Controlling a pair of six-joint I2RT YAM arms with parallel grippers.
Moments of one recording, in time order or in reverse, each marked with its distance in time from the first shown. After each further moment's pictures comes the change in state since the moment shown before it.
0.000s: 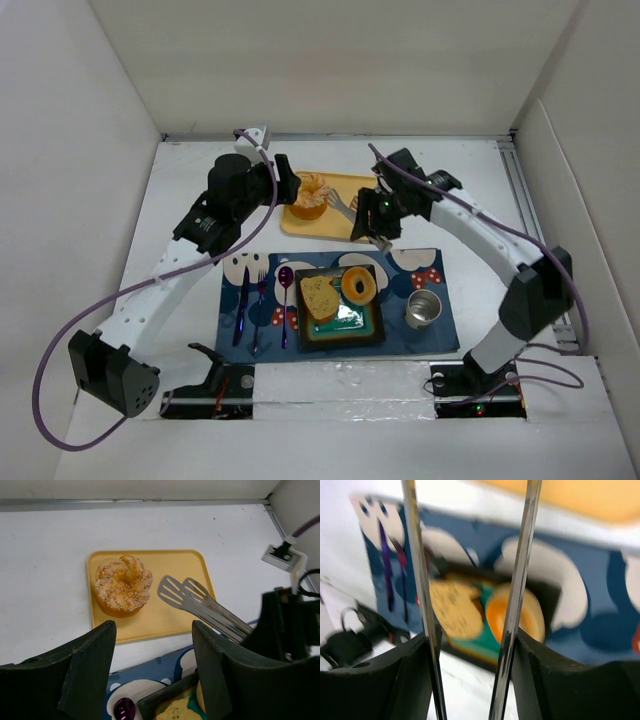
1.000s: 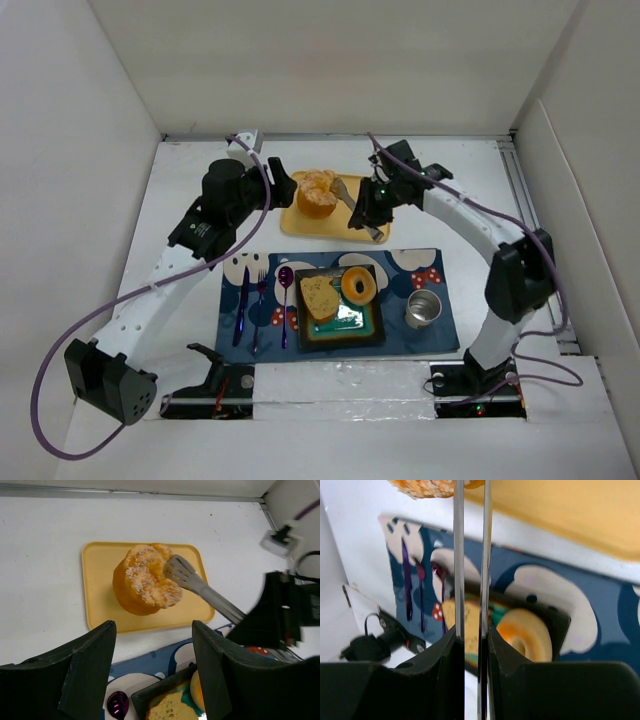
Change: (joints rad) left arm 0.015 -0.042 -0.040 -0.005 0.011 -0.055; right arm -0.059 0.136 0.055 0.147 -0.112 0.011
